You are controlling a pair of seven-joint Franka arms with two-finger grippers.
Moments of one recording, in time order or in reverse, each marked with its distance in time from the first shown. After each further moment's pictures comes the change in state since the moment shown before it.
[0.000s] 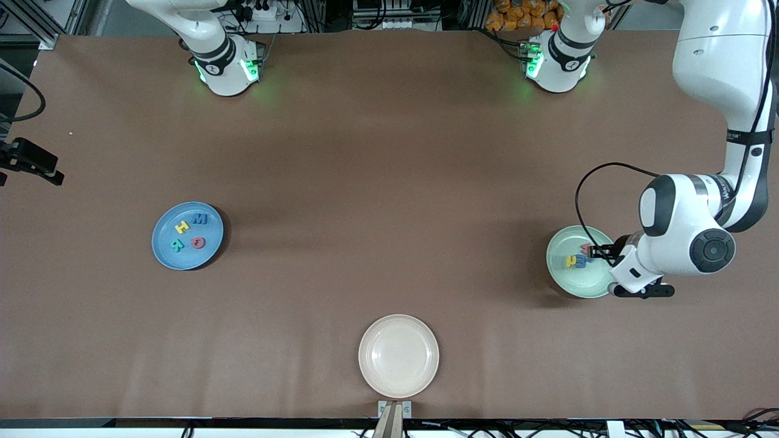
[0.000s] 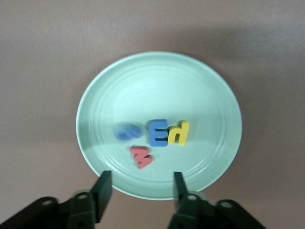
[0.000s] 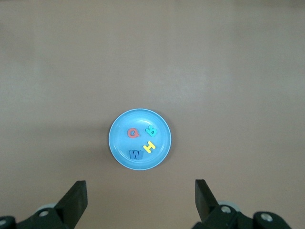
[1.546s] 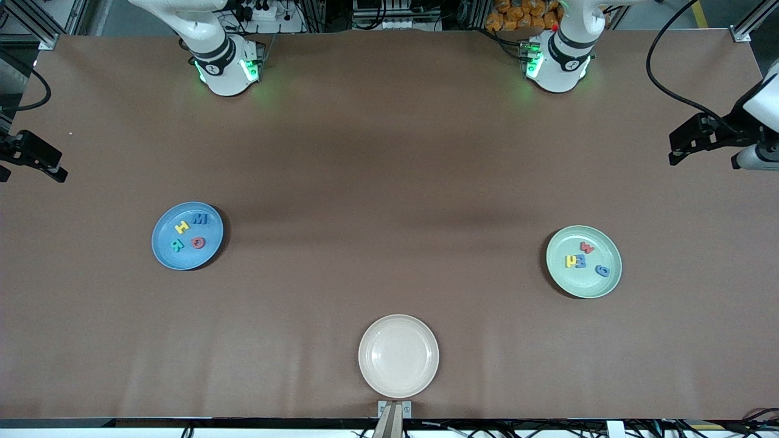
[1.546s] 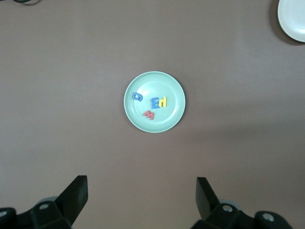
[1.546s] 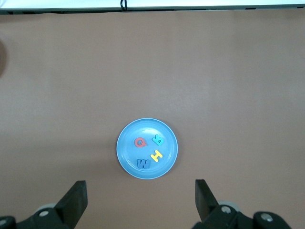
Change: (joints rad) left arm -0.034 -0.523 -0.020 0.166 -0.004 -0.439 0.064; right arm -0.064 -0.059 0.095 -0.068 0.001 0.068 0.041
